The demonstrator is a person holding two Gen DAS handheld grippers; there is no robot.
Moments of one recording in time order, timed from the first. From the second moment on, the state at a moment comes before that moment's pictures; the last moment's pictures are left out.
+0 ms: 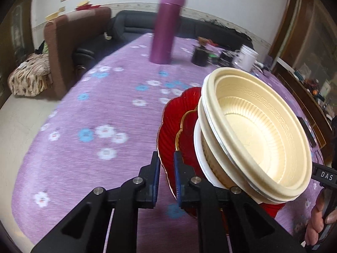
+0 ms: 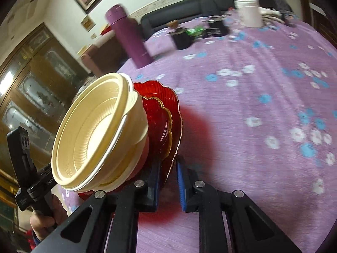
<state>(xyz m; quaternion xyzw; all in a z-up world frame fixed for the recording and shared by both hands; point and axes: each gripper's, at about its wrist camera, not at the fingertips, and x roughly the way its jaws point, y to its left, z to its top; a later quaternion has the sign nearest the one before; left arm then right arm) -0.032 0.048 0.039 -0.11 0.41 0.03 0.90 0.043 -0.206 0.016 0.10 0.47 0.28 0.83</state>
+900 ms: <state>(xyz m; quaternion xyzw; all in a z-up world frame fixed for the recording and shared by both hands) 0.024 -0.092 0.023 -0.03 0.40 -0.02 0.92 0.050 -0.334 0.001 0.15 0.41 0.15 0.89</state>
